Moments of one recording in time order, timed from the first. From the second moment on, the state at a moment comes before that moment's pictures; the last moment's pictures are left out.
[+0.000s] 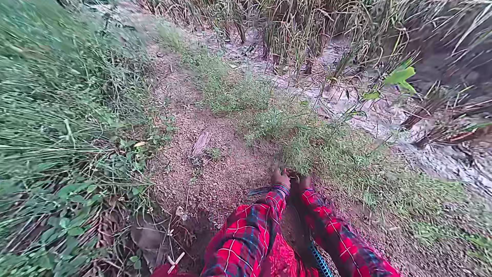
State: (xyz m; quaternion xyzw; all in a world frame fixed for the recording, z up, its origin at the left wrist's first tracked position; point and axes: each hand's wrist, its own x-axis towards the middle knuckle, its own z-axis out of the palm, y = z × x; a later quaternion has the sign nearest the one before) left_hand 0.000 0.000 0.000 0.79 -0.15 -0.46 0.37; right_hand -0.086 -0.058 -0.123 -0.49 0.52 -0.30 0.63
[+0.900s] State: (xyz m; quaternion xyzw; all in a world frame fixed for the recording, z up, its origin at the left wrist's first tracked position) left_hand 0.001 0.007 0.019 0.78 -0.28 -0.48 0.30; right_hand -0.113 -0.069 -0.068 -0.62 0.66 -0.16 0.40
